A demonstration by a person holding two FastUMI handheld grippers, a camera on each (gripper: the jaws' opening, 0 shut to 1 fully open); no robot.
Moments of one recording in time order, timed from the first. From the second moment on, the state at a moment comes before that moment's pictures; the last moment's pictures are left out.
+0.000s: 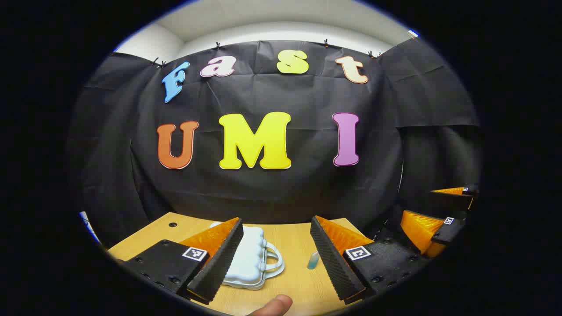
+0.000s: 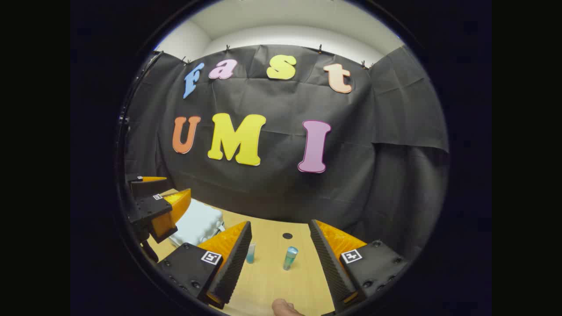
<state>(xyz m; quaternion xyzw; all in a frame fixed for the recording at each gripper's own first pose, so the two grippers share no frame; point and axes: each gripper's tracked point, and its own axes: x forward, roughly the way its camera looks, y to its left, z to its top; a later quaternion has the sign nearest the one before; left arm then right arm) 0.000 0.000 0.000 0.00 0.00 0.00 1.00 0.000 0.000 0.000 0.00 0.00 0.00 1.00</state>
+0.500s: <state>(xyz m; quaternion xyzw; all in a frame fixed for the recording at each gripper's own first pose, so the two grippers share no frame) 0.016 -0.005 0.002 0.00 0.00 0.00 1.00 0.024 -0.008 0.015 0.01 -0.02 0.00 1.00</state>
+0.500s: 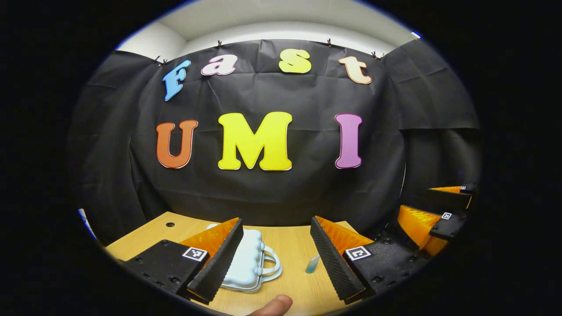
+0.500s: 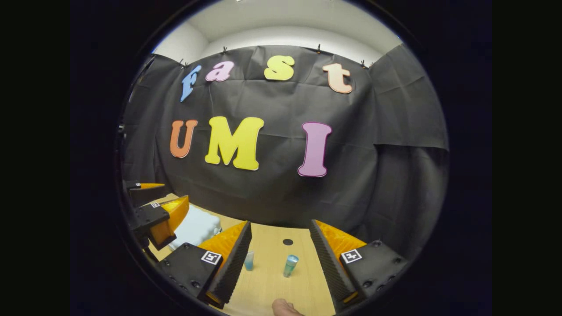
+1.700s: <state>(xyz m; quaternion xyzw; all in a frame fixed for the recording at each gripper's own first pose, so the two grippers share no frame) 0.068 0.022 -0.159 0.34 0.07 0.05 0.94 0.041 -0.139 -0.010 -0.01 -0.02 -0.10 0.99</state>
